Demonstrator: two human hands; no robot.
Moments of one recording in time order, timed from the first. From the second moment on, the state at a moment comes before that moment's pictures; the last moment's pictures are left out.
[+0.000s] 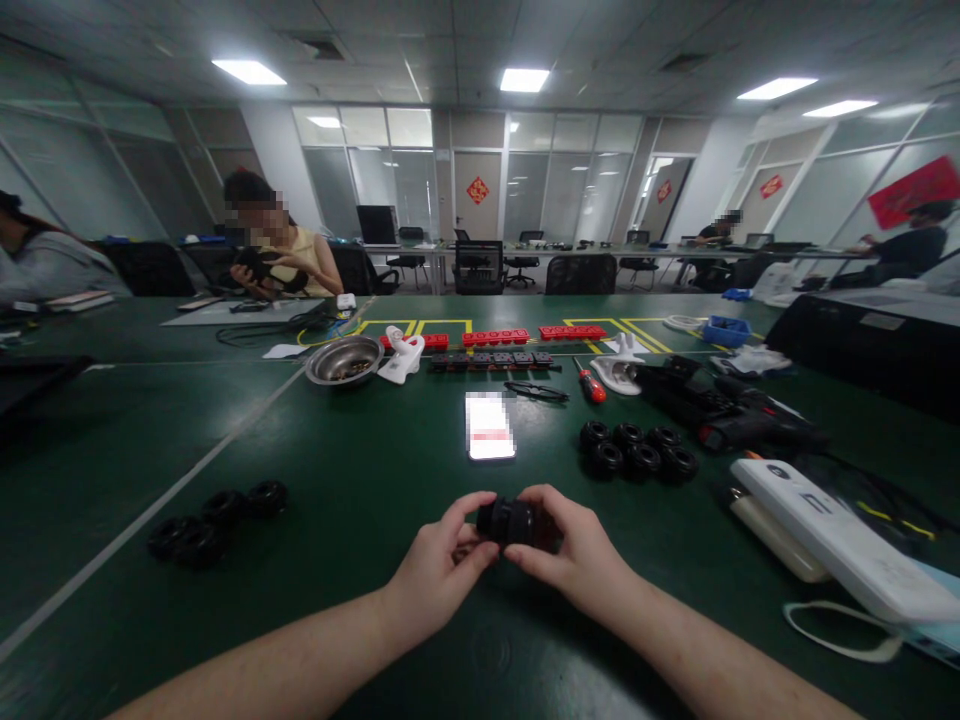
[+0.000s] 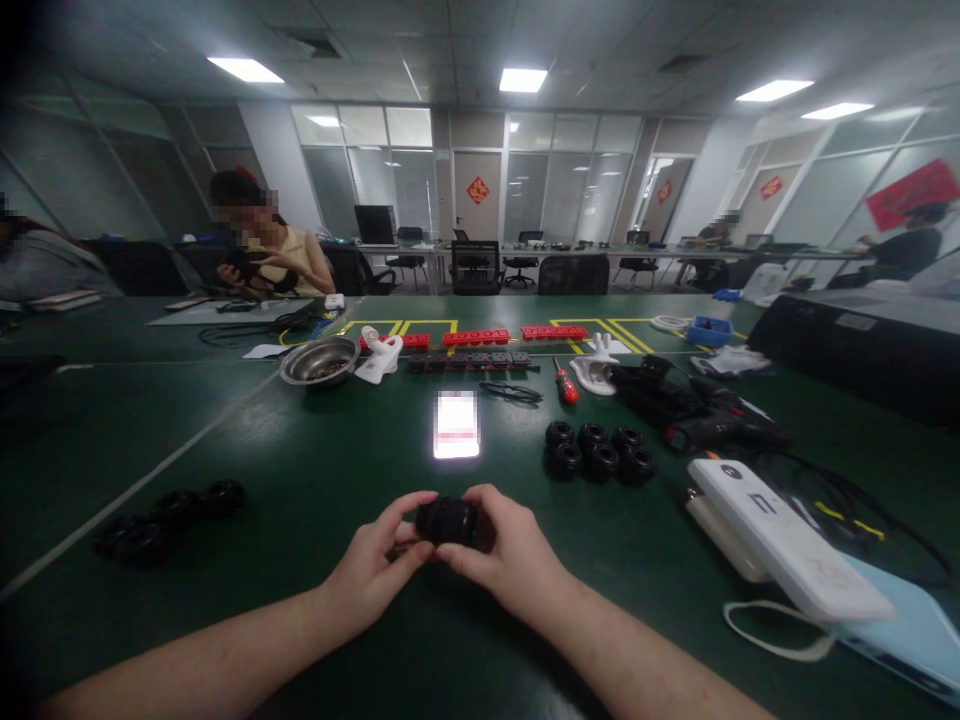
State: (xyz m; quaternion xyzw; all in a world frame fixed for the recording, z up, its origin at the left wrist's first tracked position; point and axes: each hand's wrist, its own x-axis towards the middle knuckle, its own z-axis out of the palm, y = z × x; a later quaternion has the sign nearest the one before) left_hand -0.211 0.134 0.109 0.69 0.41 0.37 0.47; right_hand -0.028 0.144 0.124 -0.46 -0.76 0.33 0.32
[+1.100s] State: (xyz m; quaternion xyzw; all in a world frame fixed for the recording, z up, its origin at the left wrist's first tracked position) left_hand -0.211 0.137 0.104 0.61 0.36 0.42 0.57; right_hand -0.027 0.141 0.119 -0.33 -0.82 0.22 0.40
